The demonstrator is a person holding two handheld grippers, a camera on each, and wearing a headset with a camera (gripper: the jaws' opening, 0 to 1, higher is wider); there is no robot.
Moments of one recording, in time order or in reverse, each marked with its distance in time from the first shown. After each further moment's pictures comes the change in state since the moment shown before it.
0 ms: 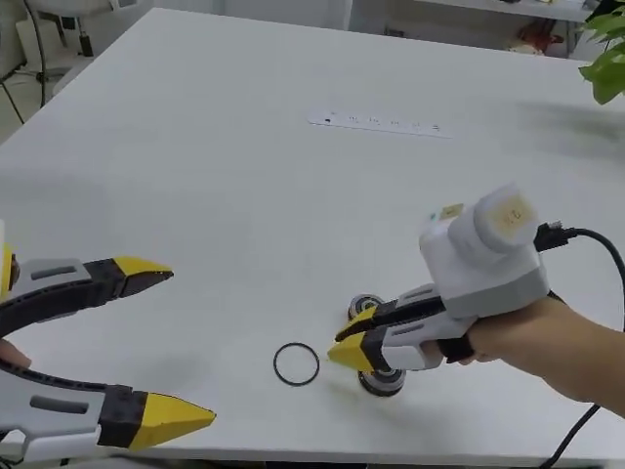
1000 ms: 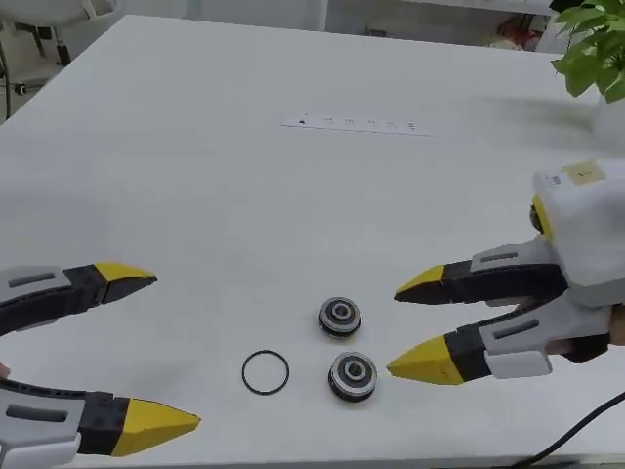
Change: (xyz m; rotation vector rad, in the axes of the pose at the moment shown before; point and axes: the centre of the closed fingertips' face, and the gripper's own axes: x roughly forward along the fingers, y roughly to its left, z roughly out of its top) left arm 0.017 -0.001 0.008 0.015 0.018 -0.013; right arm -0.090 0.011 0.001 -0.167 -0.091 0.009
